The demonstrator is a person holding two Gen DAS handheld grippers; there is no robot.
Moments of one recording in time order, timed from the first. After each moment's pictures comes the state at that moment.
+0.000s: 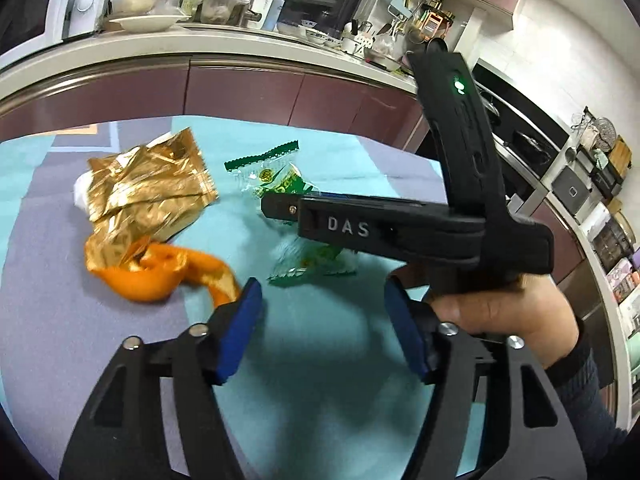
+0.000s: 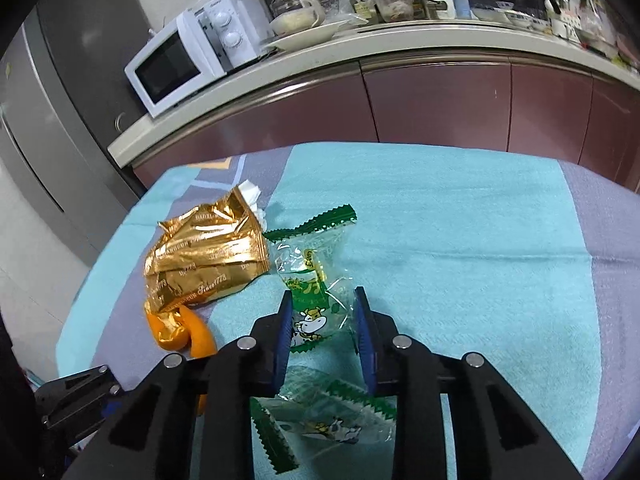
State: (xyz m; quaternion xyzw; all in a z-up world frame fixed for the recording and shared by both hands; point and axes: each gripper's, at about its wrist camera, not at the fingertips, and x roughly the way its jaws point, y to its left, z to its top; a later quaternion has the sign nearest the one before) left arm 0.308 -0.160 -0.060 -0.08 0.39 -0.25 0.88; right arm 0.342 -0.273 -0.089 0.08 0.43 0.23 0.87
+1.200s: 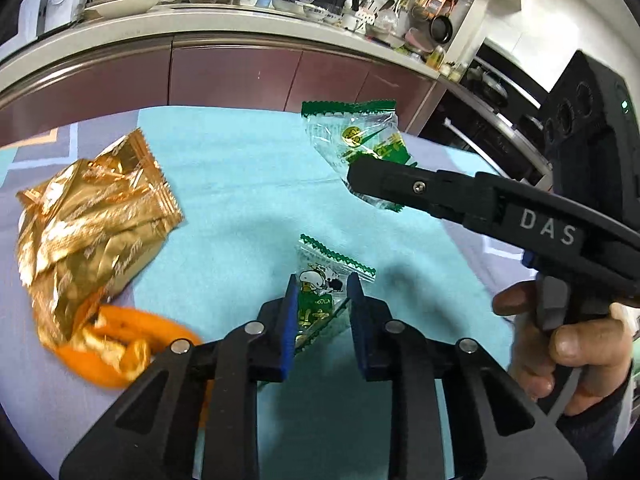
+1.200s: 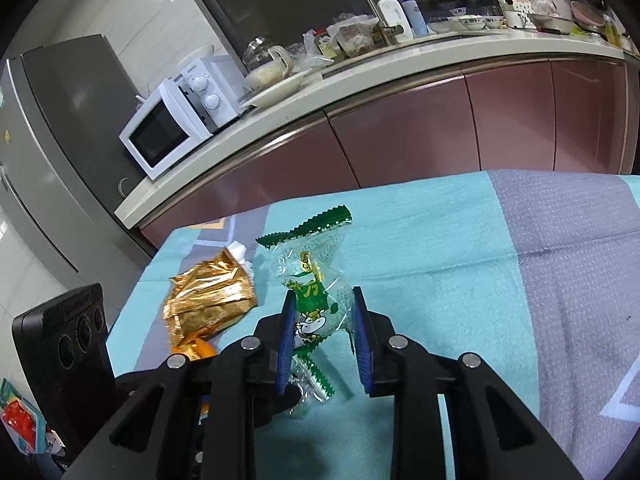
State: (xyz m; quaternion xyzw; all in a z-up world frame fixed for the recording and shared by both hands) left arm 0.376 -0.185 -0.083 -0.07 0.42 -0.25 0.87; right arm 0.322 -0.317 -0.068 0.17 0.37 0.21 0.89
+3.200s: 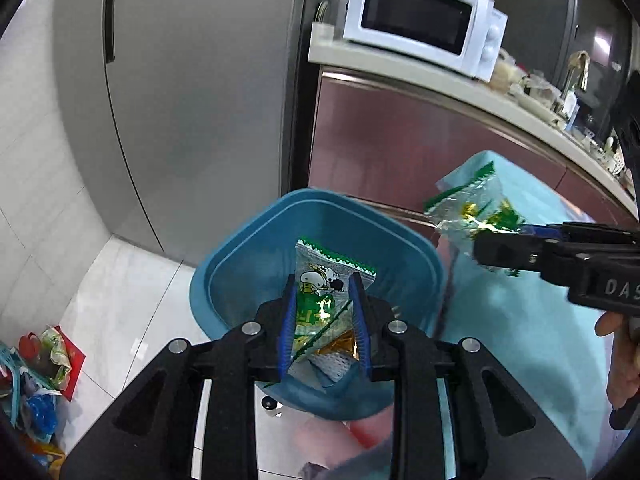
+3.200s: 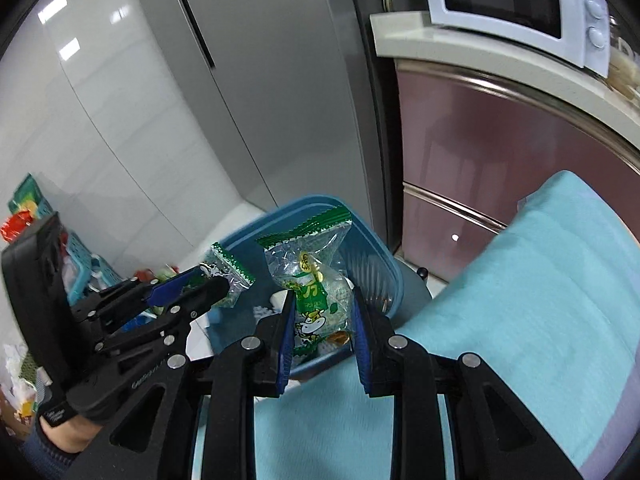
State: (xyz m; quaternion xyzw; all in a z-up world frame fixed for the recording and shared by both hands) left arm 0.160 0.402 -0.070 -0.15 0.36 0.21 0.90; right arm 0.261 0.212 -0.051 -0.12 0.44 0.47 0.76
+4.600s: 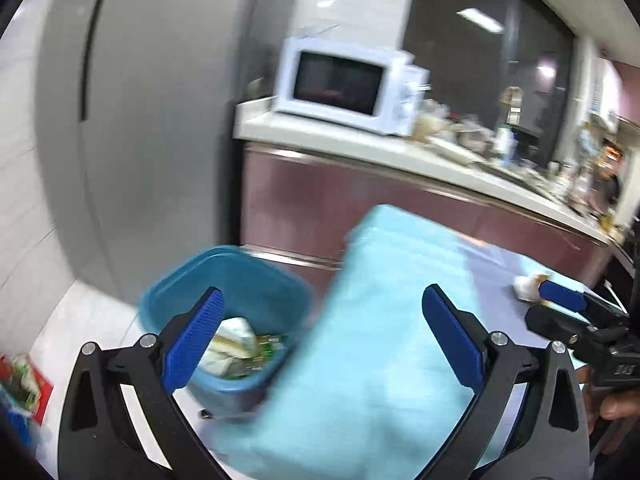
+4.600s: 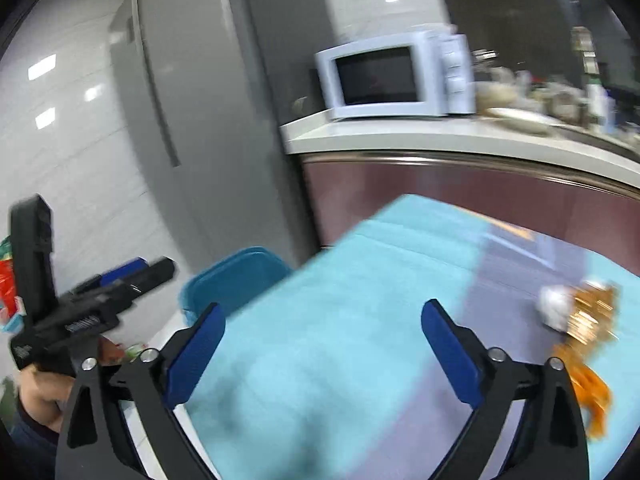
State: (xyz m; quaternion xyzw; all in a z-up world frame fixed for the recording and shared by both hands) left arm 0.118 0.263 0.017 -0.13 0.24 0.13 0.95; right arm 0.200 -0.008 0.008 -0.01 0.30 0.38 0.88
